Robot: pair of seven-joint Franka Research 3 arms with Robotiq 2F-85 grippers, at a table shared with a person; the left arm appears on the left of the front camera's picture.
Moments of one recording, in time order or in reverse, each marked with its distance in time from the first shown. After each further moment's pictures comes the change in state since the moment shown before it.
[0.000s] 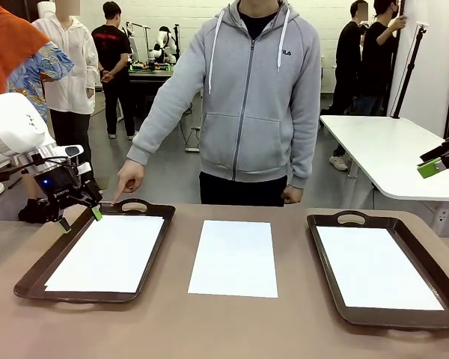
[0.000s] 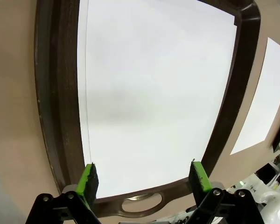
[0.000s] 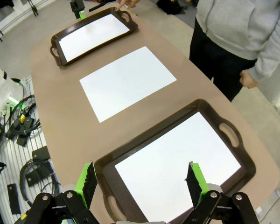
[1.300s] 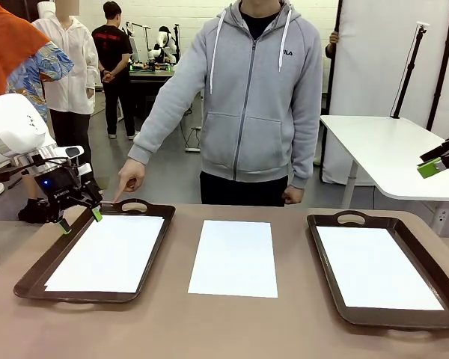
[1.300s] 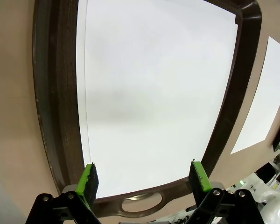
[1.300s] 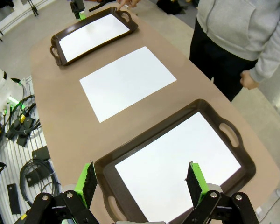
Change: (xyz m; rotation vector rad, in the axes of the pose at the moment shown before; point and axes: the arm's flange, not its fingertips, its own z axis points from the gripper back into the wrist) left arm 0.000 0.000 -0.002 -0.001 0.006 0.000; right arm 0.000 0.000 0.000 0.000 0.000 0.000
